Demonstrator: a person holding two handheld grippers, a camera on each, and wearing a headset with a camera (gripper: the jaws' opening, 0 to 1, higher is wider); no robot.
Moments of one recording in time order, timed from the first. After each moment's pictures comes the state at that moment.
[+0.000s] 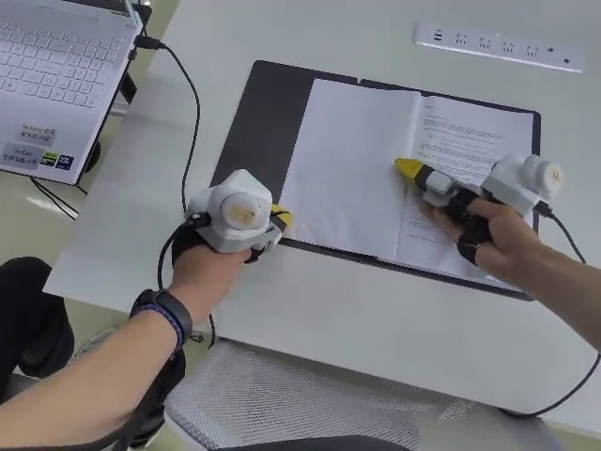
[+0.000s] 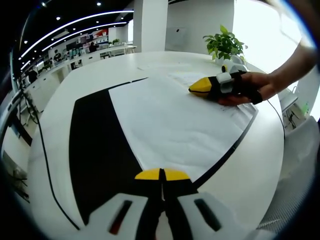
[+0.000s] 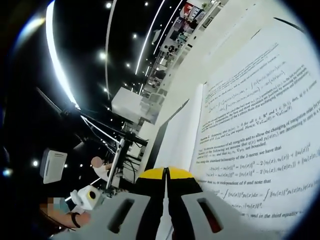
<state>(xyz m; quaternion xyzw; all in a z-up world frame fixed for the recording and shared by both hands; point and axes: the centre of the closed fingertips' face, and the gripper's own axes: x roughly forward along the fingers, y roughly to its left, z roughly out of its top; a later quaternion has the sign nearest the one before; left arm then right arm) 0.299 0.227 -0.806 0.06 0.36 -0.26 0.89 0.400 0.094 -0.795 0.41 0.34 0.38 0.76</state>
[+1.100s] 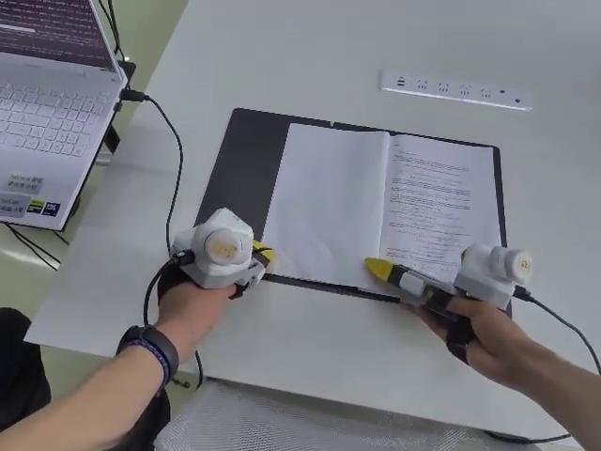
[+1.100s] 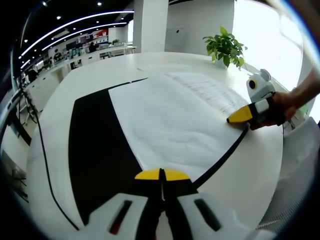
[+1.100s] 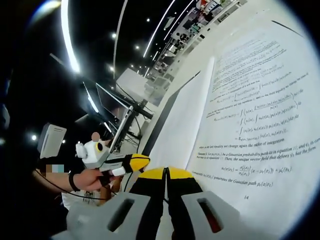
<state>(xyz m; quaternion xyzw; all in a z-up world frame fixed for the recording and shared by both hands) 0.305 0.231 -0.820 0.05 0.36 -0.26 0.89 0.287 0.100 -0.787 0.34 0.36 0.42 0.76</state>
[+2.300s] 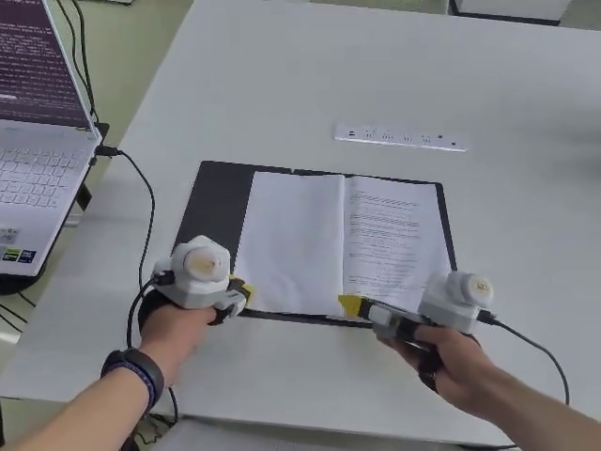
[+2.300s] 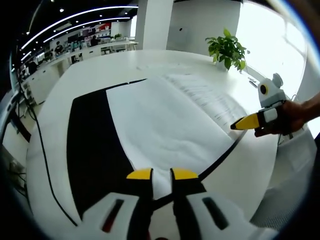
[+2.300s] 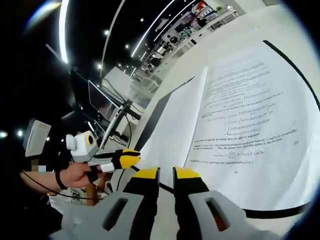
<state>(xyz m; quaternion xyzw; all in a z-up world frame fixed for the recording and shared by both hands) 0.298 0.218 -0.798 0.03 0.38 -0.25 0.89 0.284 0.066 -0.783 0.29 0.37 0.36 0.80</state>
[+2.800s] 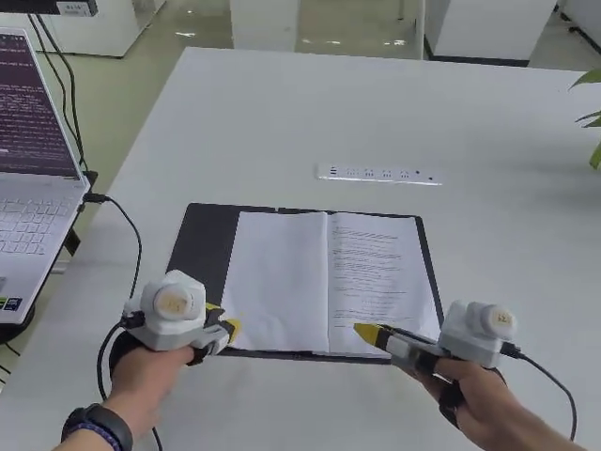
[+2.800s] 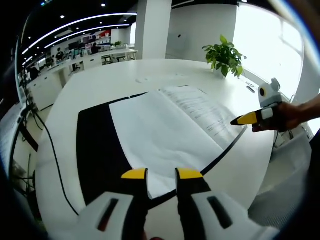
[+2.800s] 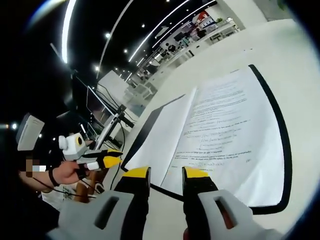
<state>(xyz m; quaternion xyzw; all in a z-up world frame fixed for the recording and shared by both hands) 0.293 0.220 -0.758 0.03 0.35 -0.26 0.90 0.287 0.015 -0.761 0.26 0.34 0.33 0.84</state>
